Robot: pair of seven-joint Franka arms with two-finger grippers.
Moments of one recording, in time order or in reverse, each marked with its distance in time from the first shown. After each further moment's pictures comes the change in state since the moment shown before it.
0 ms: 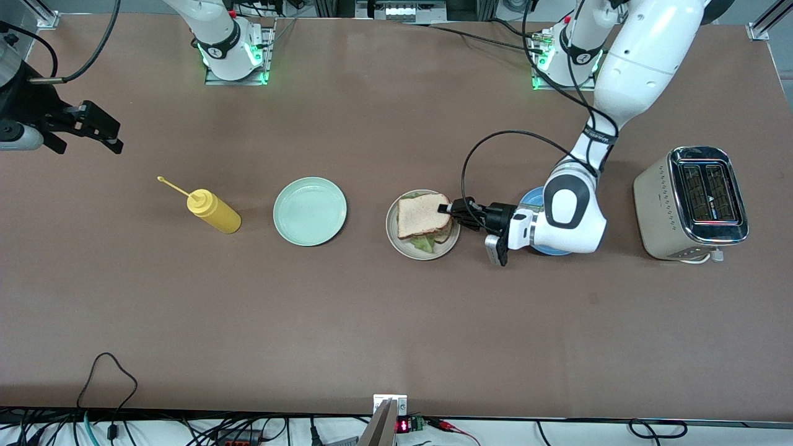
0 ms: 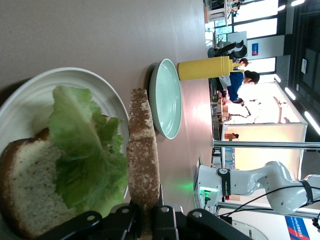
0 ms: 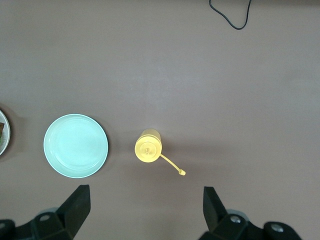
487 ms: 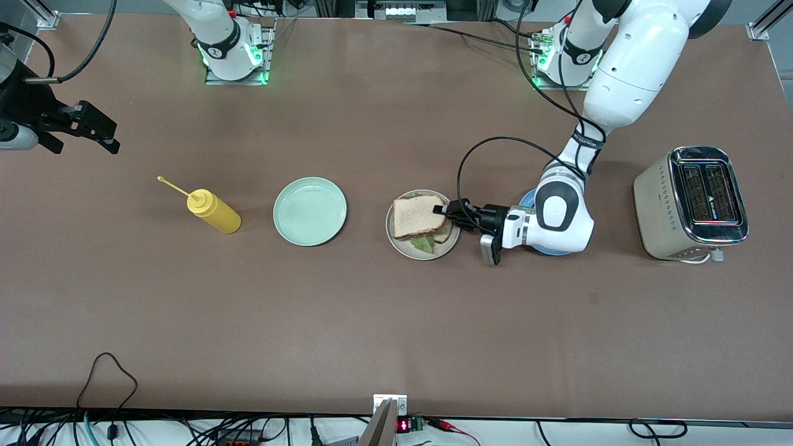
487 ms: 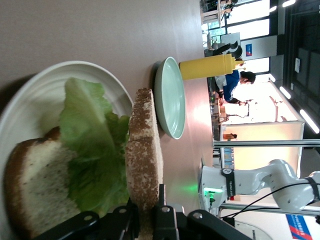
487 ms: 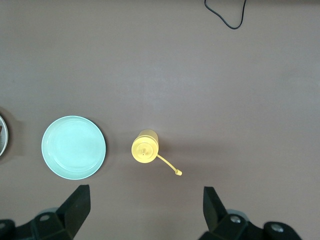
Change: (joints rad) left arm -0.010 0.031 0.006 0.000 0.000 0.021 0.068; right arm -0.009 -0.001 -0.009 0.002 0.000 0.000 0.000
